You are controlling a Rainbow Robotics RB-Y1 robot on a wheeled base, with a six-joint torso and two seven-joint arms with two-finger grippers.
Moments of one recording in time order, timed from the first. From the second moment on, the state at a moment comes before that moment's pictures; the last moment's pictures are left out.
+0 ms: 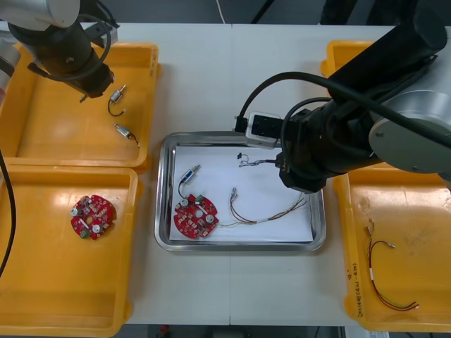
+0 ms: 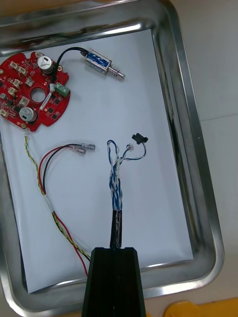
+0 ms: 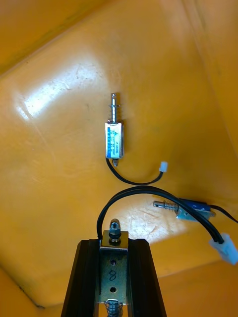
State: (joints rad) right arm -0.66 -0.63 0.40 -2.17 -0.85 1.69 1.98; left arm -1.03 0.61 -0.20 -1.18 0.53 1.64 -1.79
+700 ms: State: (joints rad) right arm -0.66 -0.63 0.61 -1.95 -0.70 1.45 2.07; left arm -0.95 0.61 -0.20 -1.51 0.51 1.89 -1.66
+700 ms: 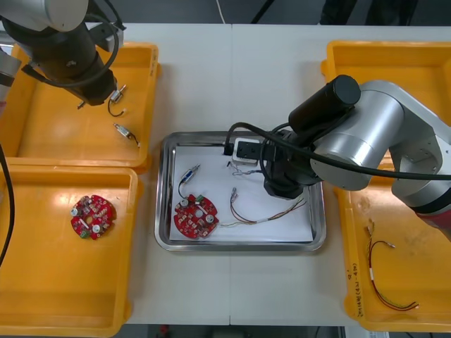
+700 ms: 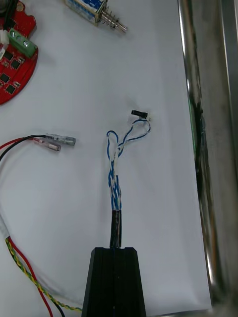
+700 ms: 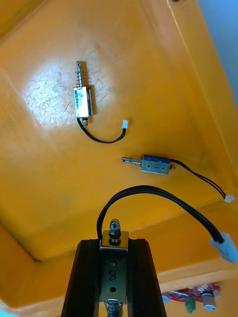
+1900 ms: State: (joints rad) right arm -0.66 -0.68 0.62 -1.82 -0.65 1.33 2.33; left arm -0.95 0.61 -0.20 -1.60 0.55 1.91 -1.50
